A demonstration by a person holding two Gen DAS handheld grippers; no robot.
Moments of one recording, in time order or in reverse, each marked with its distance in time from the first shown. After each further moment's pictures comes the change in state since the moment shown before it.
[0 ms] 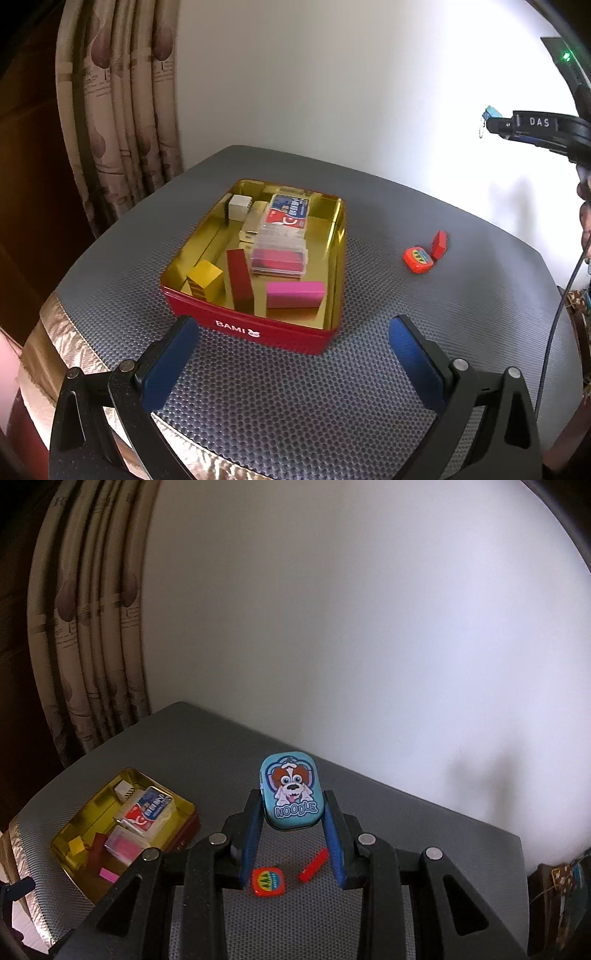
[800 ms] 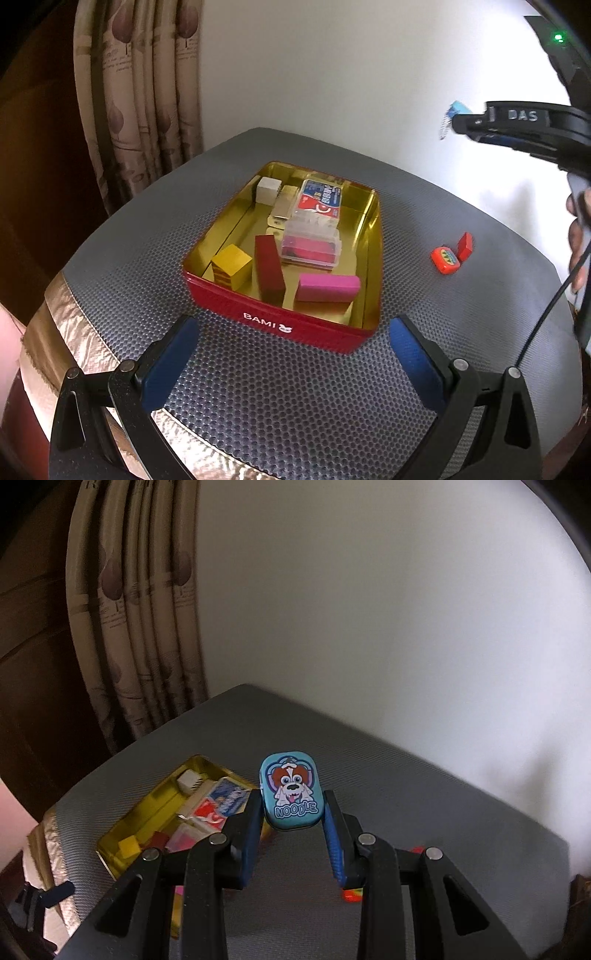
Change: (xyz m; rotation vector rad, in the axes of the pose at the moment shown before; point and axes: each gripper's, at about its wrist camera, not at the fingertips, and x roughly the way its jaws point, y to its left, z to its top) left arm 0.017 0.028 0.000 -0.069 0.059 0.044; right arm 0.052 0.101 -0.002 -0.032 0.070 0.211
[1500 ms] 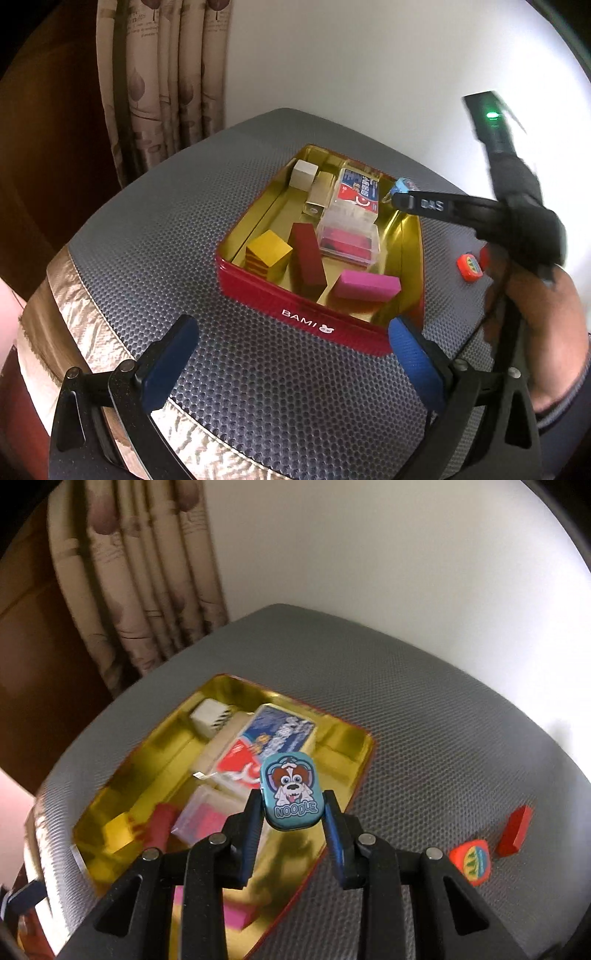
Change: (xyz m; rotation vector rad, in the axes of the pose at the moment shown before) left arm 0.016 0.034 0.005 -0.096 0.063 0.019; right arm 0.138 0.052 -0.047 0.038 0.239 0.094
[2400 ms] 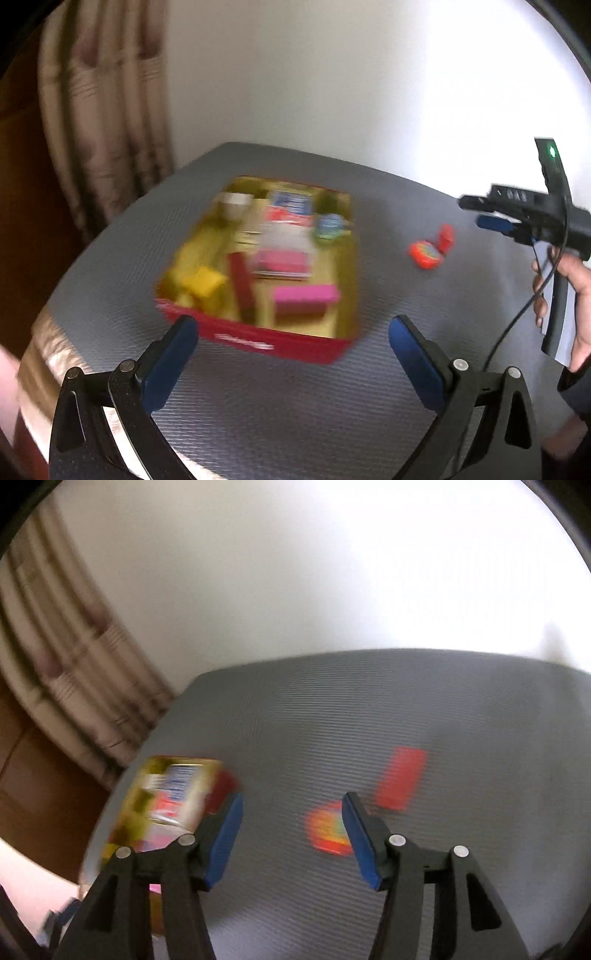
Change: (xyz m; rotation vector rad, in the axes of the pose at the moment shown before) left arm -0.009 -0.063 -0.015 0.238 -0.091 -0.107; right arm -0.086 -0.191 -0.072 0.446 -0.153 0.044
